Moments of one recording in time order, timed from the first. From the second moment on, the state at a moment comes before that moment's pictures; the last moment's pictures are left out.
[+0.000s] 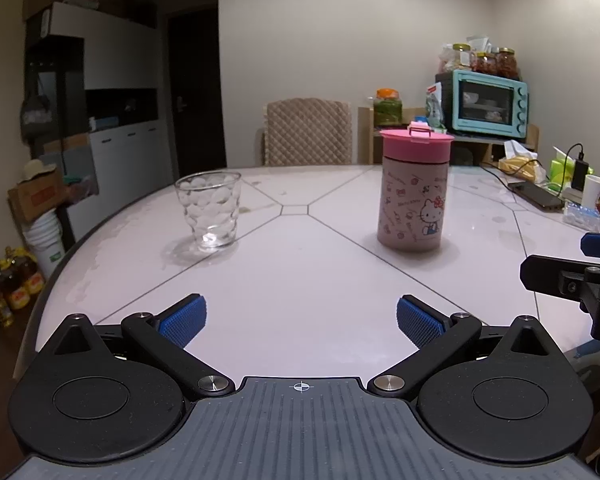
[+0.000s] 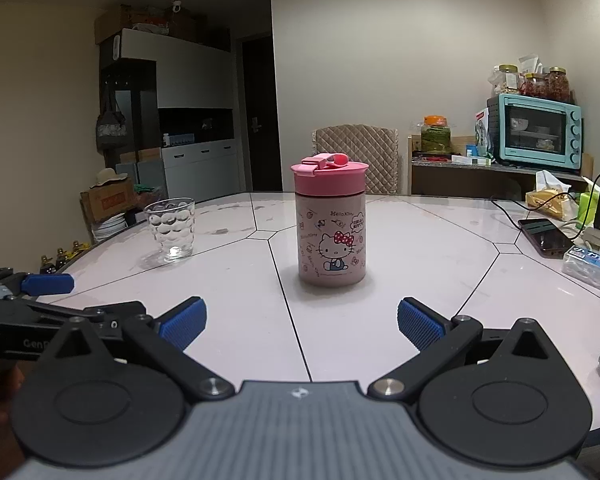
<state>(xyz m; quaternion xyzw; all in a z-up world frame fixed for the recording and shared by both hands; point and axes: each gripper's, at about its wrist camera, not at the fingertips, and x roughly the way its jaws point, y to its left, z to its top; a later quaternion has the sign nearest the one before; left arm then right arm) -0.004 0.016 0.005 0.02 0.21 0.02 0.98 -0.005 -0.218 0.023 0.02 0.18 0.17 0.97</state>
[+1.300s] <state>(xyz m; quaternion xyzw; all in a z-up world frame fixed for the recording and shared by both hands) -0.006 0.014 0.005 0.03 0.21 0.02 0.98 0.002 -0.221 0.022 0.02 0.18 0.17 0.97</state>
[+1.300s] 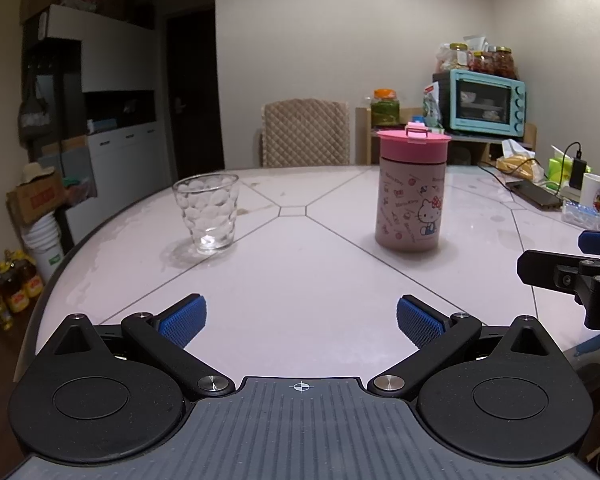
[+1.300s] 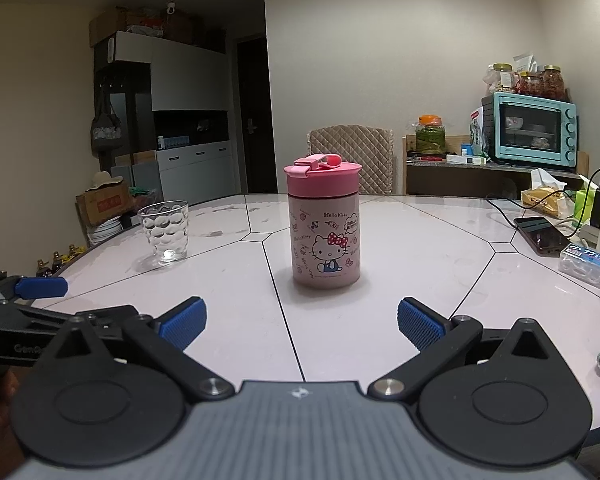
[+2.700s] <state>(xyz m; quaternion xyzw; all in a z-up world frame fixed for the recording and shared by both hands) 0.031 0.019 0.015 0.04 0.21 0.00 0.98 0.035 -0.218 0.031 0.02 0.19 0.14 0.97</state>
